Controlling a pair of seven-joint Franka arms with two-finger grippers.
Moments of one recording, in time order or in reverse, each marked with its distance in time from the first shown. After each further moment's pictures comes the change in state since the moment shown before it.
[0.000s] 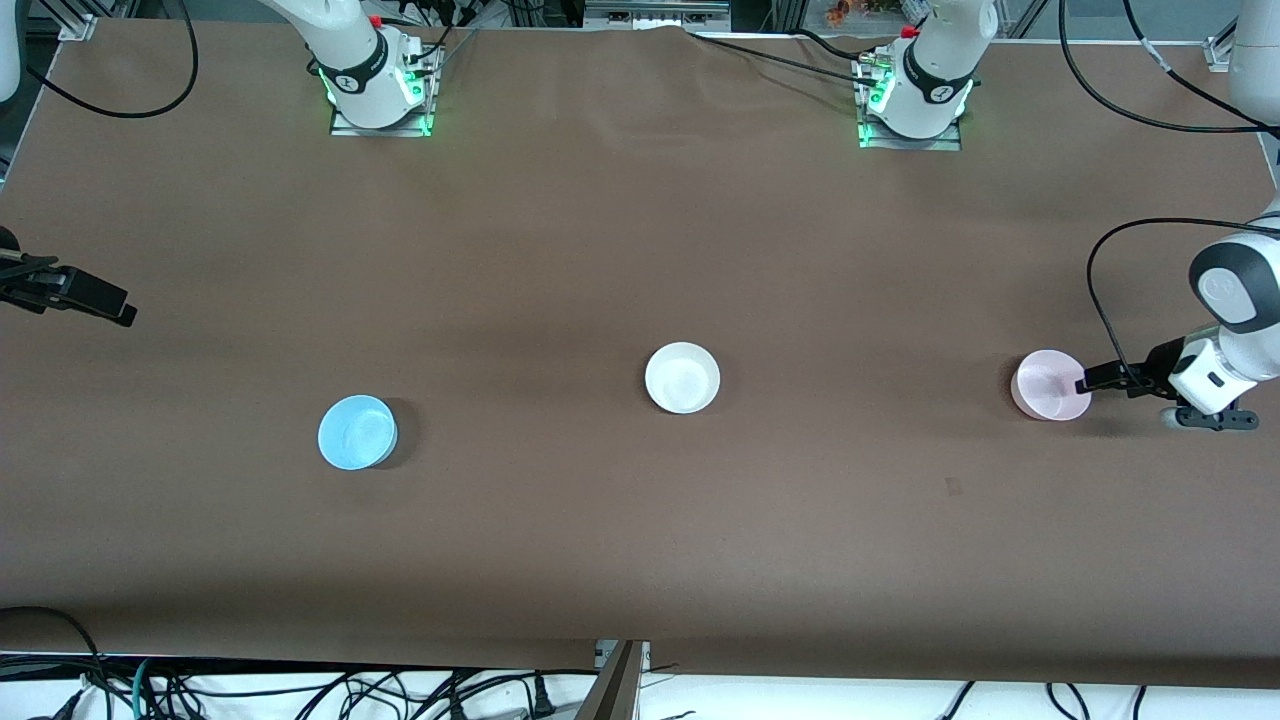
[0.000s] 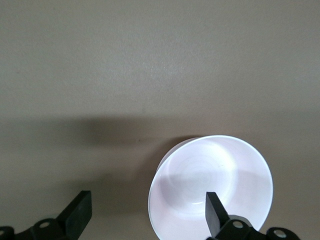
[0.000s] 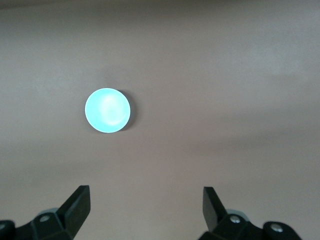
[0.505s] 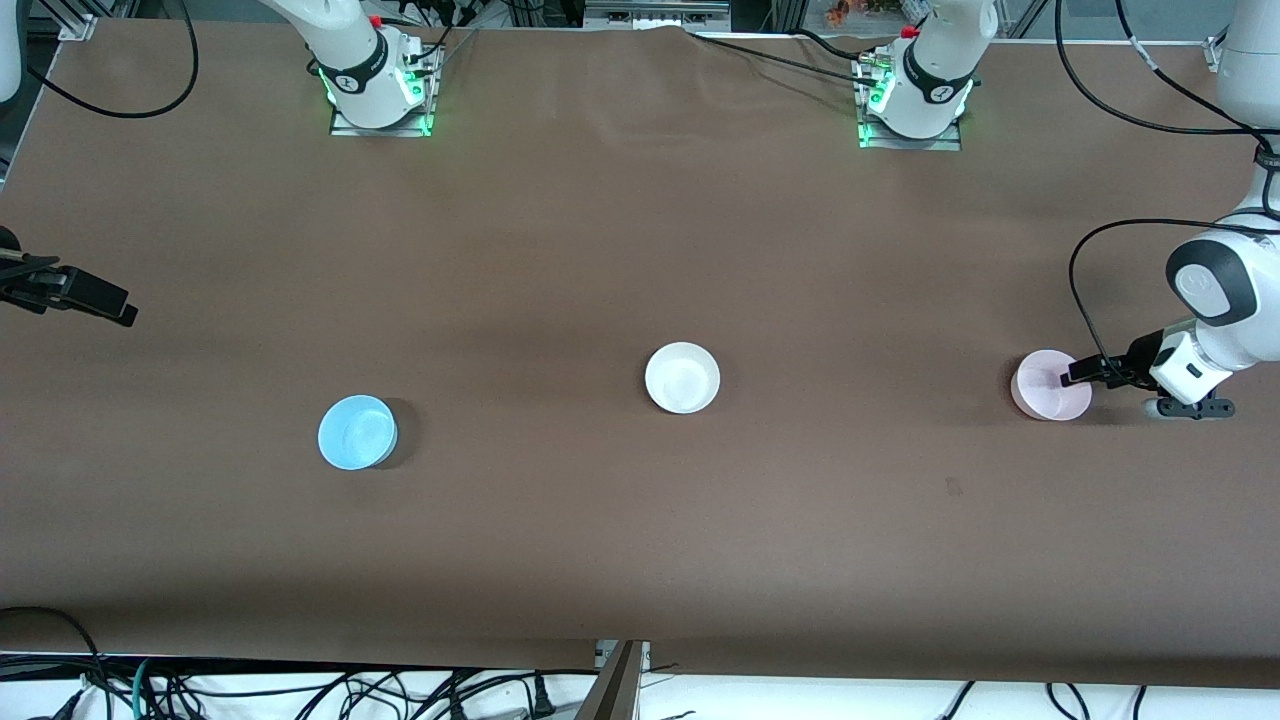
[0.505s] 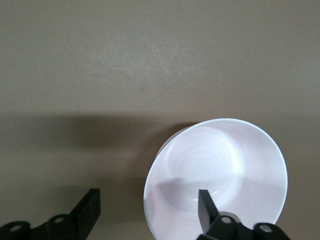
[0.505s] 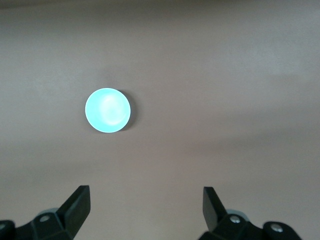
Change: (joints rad) left arm 0.006 0.000 0.002 -0.068 -0.038 0.054 0.001; right arm 0.000 0.000 0.000 0.000 0.000 0.000 0.000
